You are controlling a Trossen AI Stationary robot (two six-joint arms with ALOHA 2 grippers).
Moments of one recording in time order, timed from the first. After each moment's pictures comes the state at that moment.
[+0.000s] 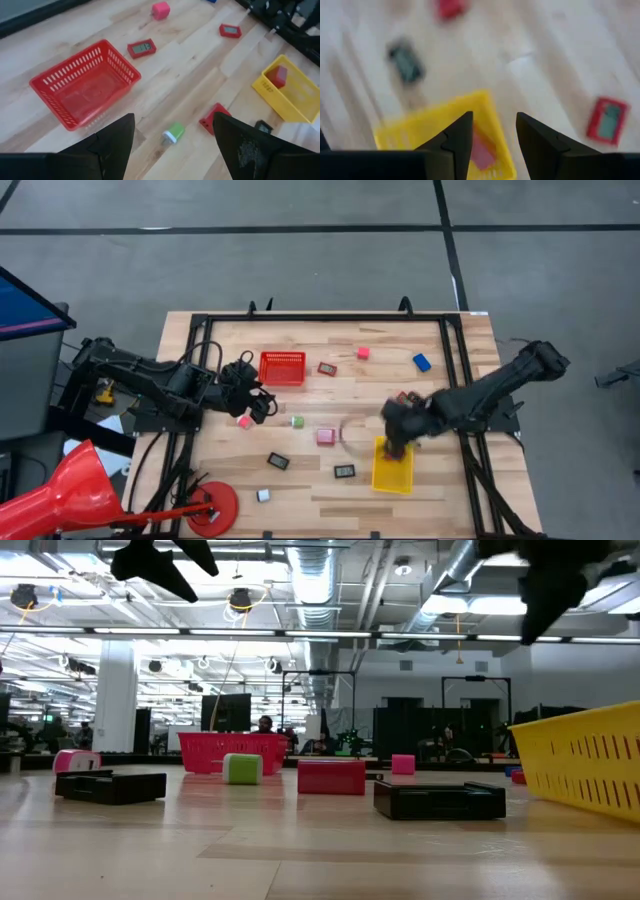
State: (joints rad) left arm -0.31 1.15 1.09 -0.88 -0.60 -0.98; right arm 0.41 1.36 1.12 -1.03 0.27 1.03
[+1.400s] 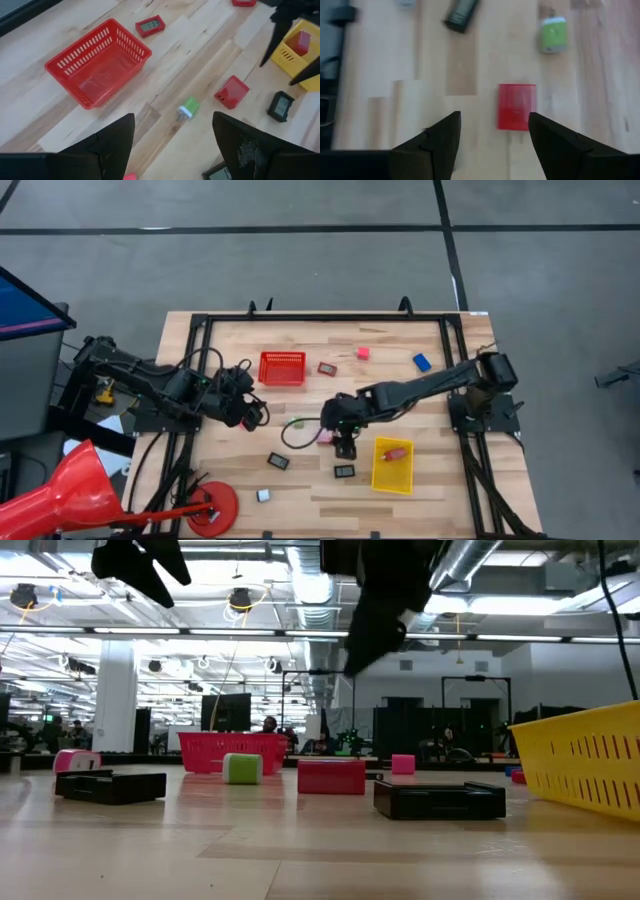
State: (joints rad) left arm -0.38 1.15 1.09 -1.02 -0.58 -1.00; right arm 0.21 1.82 1.38 -0.60 -0.05 0.28
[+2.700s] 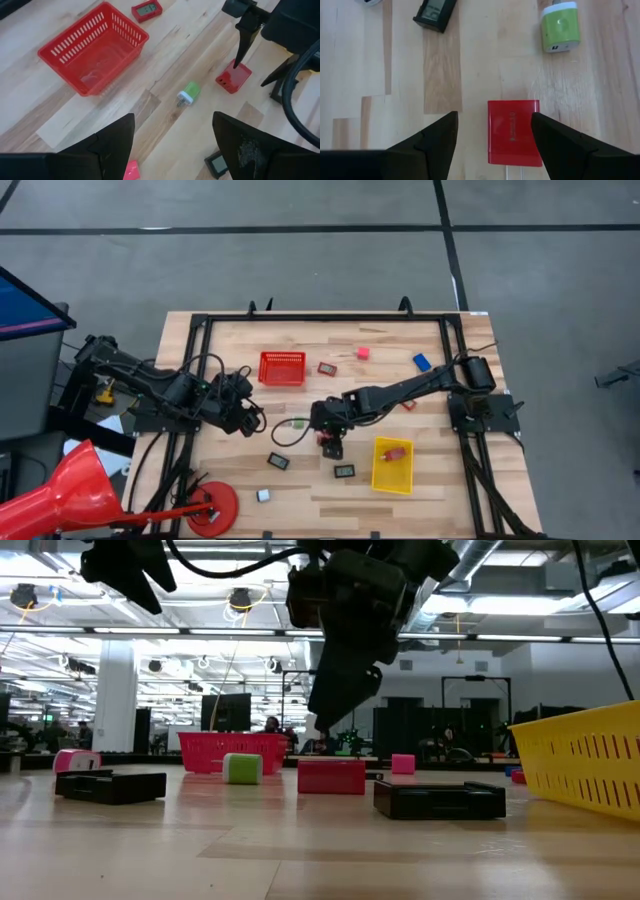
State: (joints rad) left arm -0.42 1.15 1.06 -1.03 -0.56 -1.03; right arm 0.17 1.97 1.40 -0.48 -0.09 0.28
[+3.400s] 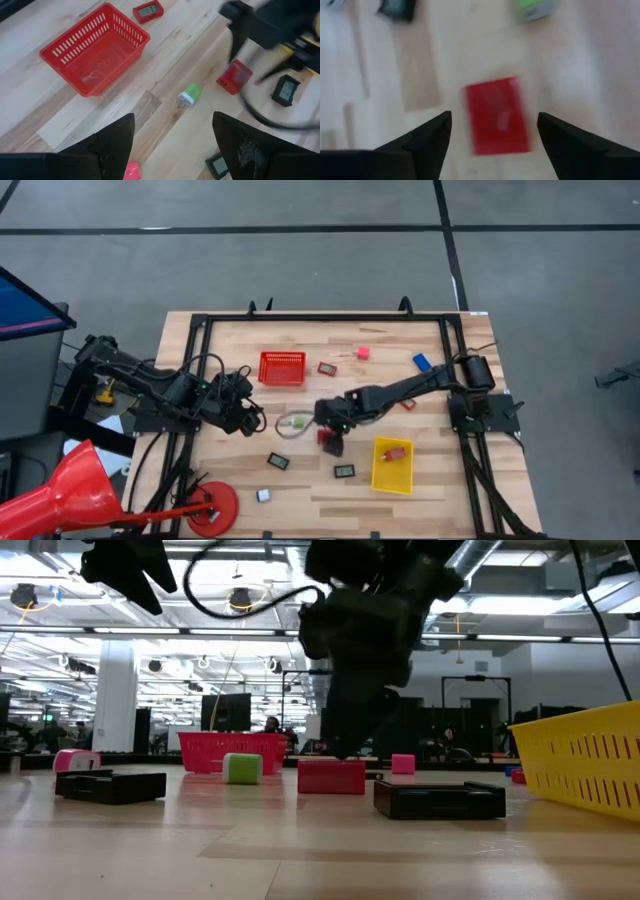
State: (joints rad) left arm -0.42 1.15 1.06 -1.03 -0.56 -1.03; right arm 0.17 1.97 1.32 -0.44 -0.11 0.41
